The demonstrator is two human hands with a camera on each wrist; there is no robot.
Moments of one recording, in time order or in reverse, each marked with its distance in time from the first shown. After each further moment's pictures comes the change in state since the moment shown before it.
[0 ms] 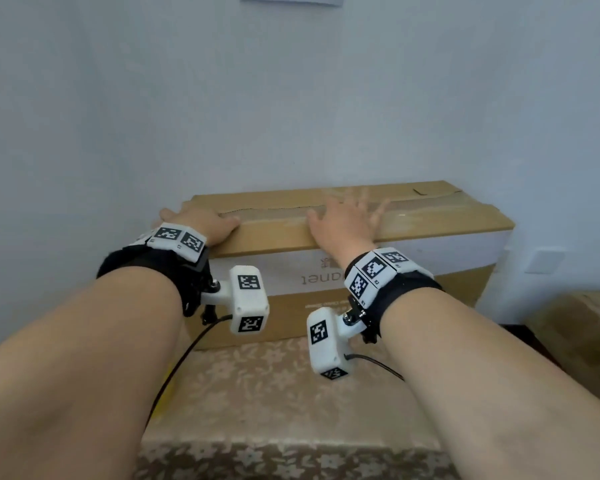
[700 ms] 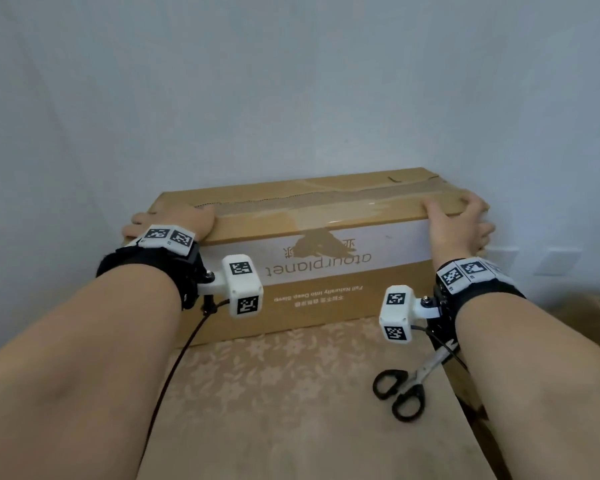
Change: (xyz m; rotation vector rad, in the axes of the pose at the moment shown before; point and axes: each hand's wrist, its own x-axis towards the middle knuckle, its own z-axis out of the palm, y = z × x) left_hand 0.130 0.033 0.042 -0.135 0.050 -0.282; right_hand 0.089 0.198 0.022 0.781 0.386 0.660
